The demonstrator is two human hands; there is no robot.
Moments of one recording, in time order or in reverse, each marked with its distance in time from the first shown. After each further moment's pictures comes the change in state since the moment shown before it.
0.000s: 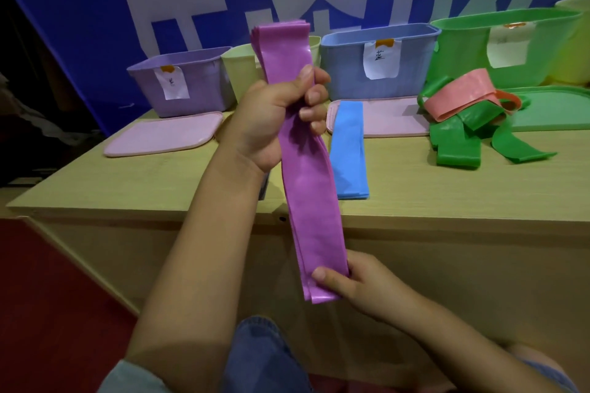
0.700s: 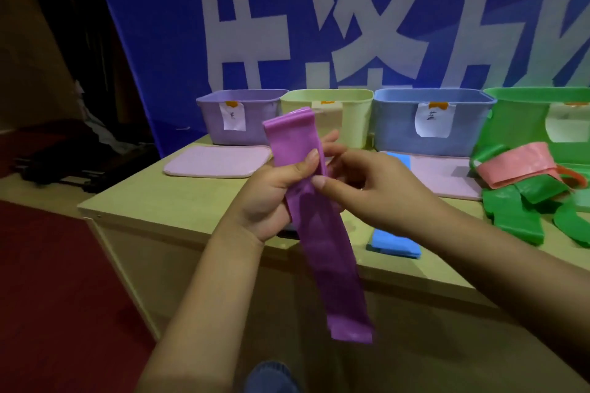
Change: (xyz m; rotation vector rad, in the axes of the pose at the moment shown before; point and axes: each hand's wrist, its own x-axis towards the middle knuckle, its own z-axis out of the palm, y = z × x) left_hand -0.049 0.010 -0.054 -0.082 0.013 0.068; right_hand 0.072 -0.147 -0.039 -0.456 0.236 -0.436
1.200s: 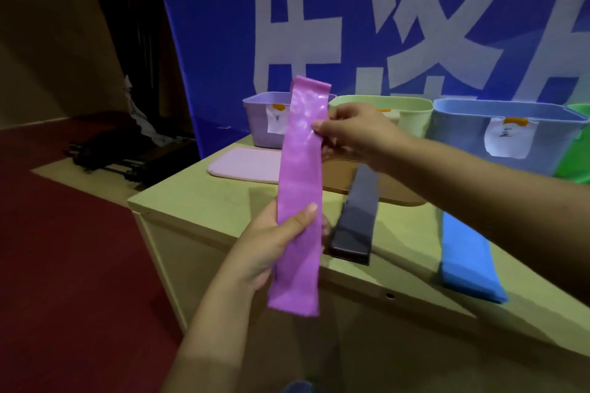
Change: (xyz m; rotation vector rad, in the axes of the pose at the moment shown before) left_hand -0.051 -0.004 -0.075 0.413 0.490 -0.108; right_hand 0.143 -0.024 0.049 0.553 -0.098 0.305
